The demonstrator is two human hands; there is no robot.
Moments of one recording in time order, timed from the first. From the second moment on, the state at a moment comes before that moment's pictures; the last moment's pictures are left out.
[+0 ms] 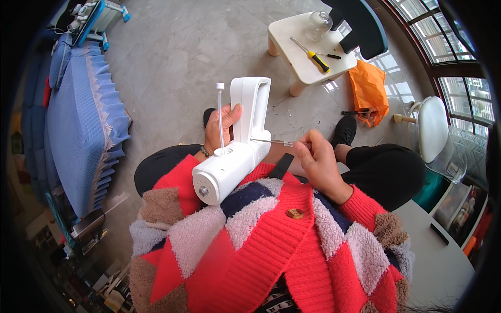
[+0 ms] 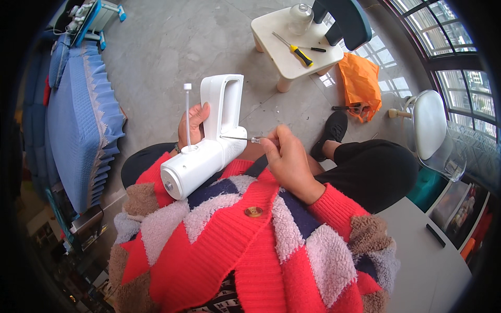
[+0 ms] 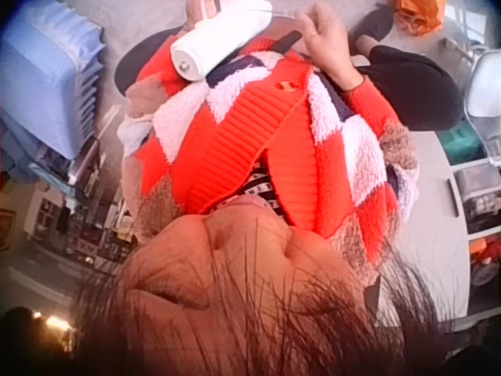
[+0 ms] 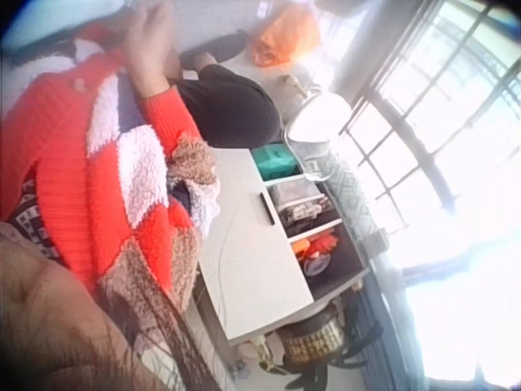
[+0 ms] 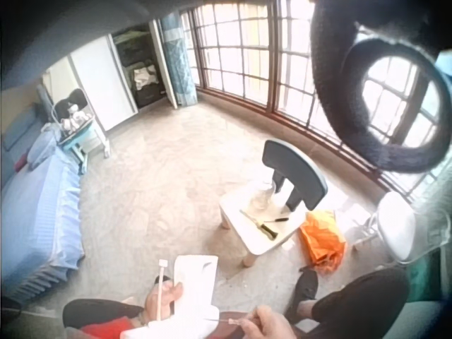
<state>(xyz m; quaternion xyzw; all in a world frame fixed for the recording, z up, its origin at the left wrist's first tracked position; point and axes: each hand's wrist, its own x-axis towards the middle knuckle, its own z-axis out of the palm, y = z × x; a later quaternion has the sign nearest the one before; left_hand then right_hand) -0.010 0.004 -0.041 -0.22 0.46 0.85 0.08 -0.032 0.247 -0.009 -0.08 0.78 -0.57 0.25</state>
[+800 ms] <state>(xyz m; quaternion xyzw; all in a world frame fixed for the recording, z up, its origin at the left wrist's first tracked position) -0.013 0.005 -0.037 -0.22 0.45 0.86 0.09 -0.041 0.231 0.002 -0.11 0.77 -0.60 0.20</state>
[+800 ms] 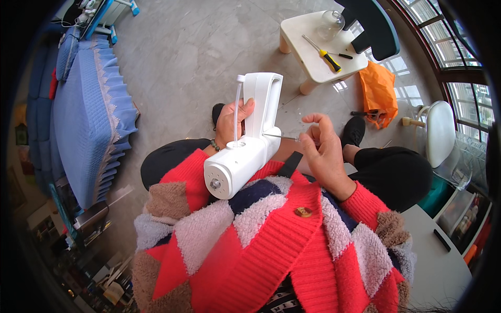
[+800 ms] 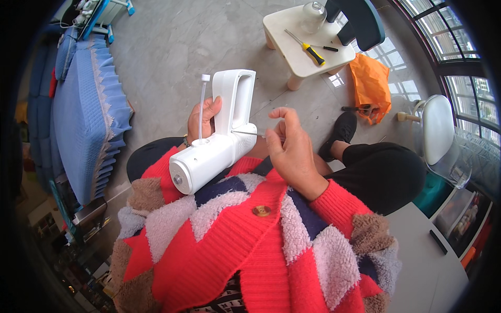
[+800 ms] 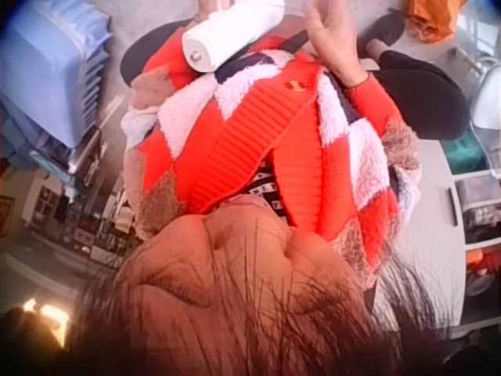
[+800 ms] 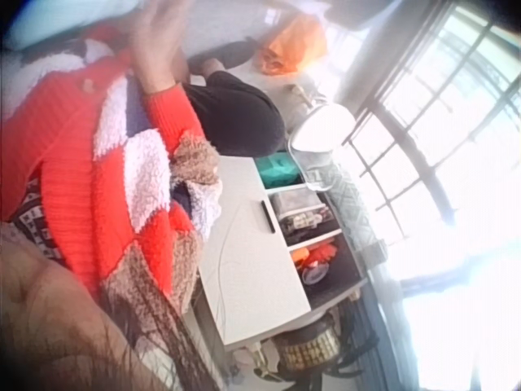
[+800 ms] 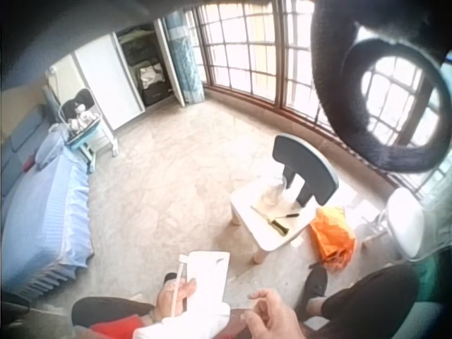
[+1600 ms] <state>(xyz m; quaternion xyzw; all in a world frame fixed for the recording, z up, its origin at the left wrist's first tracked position) -0.014 0.009 -0.028 -0.22 0.44 0.86 0.09 -0.049 0.227 0.005 -0.13 0.73 -0.63 0.23</state>
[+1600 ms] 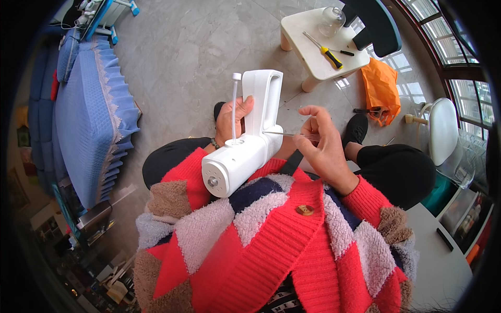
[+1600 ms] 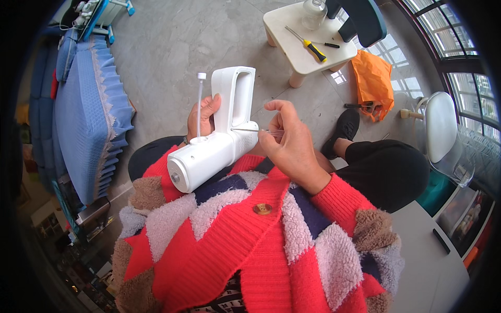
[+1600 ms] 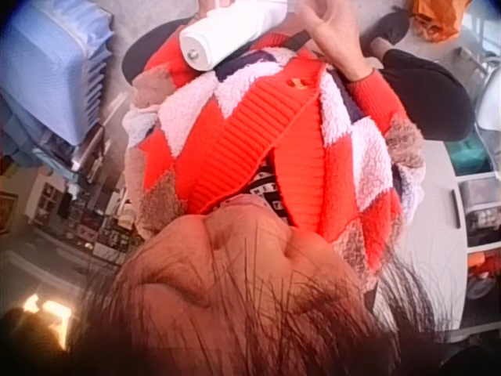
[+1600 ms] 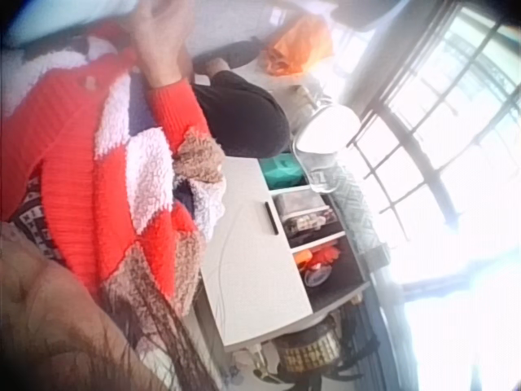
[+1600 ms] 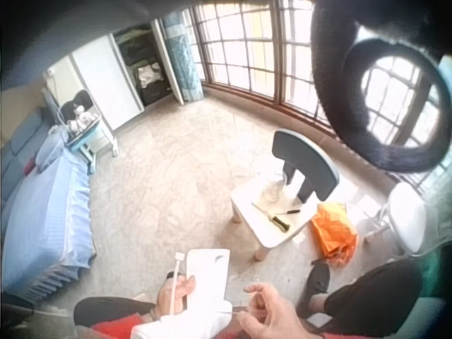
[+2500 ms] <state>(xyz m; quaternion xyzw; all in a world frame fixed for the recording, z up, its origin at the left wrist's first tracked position) -0.019 -0.001 -0.021 -0.23 0.36 0.90 0.07 -0.061 0.238 0.013 -0.25 0.78 -0.54 0.18</state>
